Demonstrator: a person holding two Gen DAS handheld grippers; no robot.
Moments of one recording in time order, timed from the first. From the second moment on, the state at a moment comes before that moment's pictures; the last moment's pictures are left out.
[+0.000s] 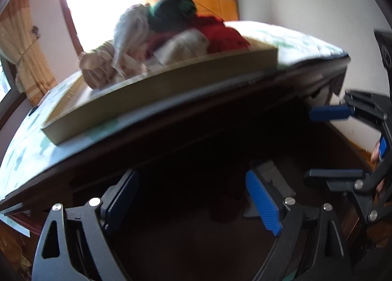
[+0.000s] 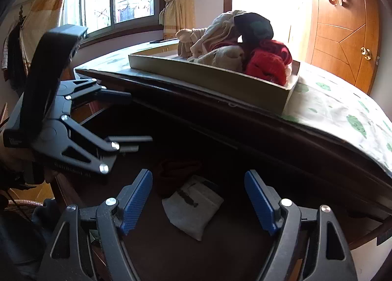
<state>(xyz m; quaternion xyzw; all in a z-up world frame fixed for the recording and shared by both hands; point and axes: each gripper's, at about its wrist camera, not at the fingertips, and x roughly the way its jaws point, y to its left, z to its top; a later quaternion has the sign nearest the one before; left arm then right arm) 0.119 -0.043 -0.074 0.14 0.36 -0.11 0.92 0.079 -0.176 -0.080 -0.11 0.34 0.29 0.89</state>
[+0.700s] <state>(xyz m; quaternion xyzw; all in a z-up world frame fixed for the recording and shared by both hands) 0.158 -0.091 -0.119 0.23 0.48 -0.20 0.82 0.095 -0.200 -0.093 -0.04 0.38 0.28 0.88</state>
